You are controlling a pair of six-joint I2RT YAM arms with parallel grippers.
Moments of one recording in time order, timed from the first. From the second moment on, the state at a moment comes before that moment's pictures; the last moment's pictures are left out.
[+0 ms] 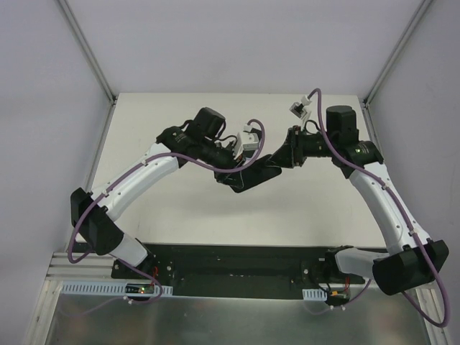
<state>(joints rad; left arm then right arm) -0.72 1.52 1.49 -0.82 0.72 0.27 0.32 1.22 1.27 -0.64 -0.95 0.21</state>
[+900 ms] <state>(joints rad) -0.88 1.51 1.46 -0.86 0.37 0.39 0.30 1.29 1.16 -0.42 -1.20 0.48</state>
